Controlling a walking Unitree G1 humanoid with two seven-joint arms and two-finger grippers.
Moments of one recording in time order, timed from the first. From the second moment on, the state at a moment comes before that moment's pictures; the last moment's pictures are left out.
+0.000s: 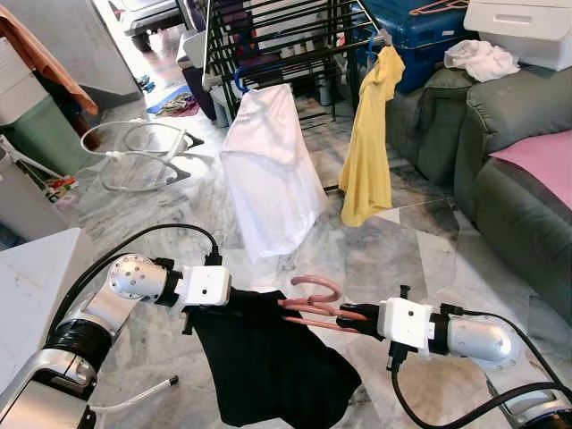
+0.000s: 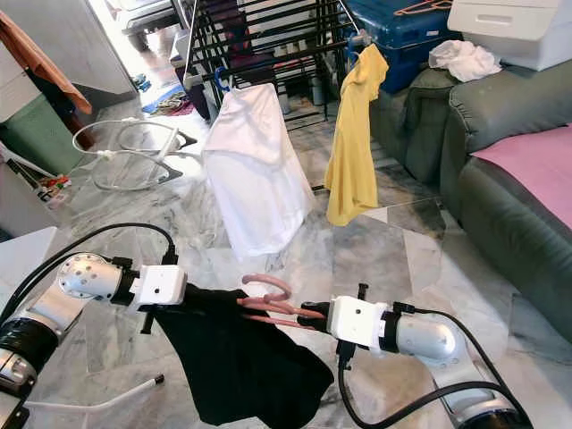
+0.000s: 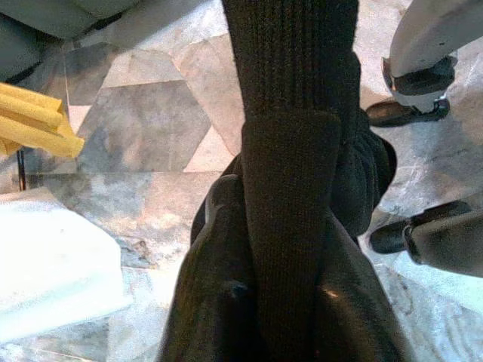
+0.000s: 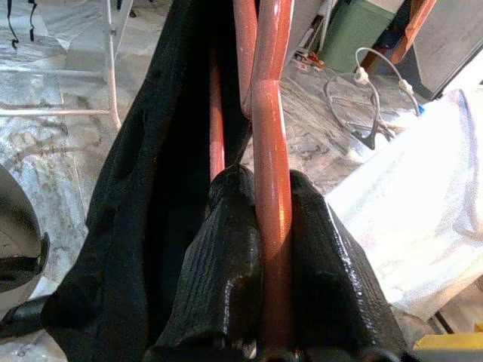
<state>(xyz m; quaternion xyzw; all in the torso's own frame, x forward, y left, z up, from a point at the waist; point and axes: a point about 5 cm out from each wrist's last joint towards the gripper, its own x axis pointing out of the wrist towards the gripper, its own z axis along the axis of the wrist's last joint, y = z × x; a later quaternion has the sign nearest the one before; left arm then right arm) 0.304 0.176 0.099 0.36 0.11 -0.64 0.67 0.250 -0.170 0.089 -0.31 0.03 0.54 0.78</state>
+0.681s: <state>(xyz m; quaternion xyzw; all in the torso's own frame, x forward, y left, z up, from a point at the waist) 0.297 0.179 0.083 0.33 0.13 -0.61 0.70 0.258 -0.173 0.092 -0.30 0.05 0.54 0.78</state>
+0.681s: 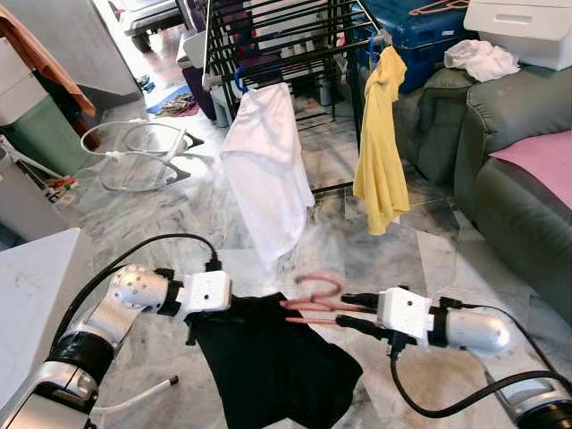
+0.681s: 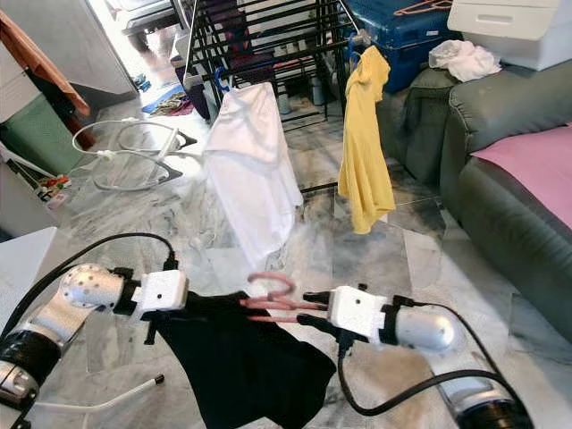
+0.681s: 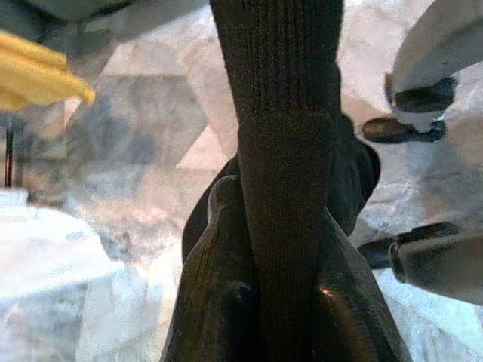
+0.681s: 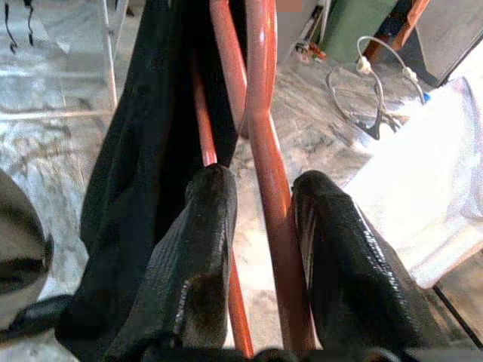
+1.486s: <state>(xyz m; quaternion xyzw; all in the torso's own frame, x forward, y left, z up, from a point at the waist) 0.296 0.230 0.072 0.18 0.16 -0.47 0.85 0.266 -0.150 0.121 -0.21 0.00 0.51 0.83</state>
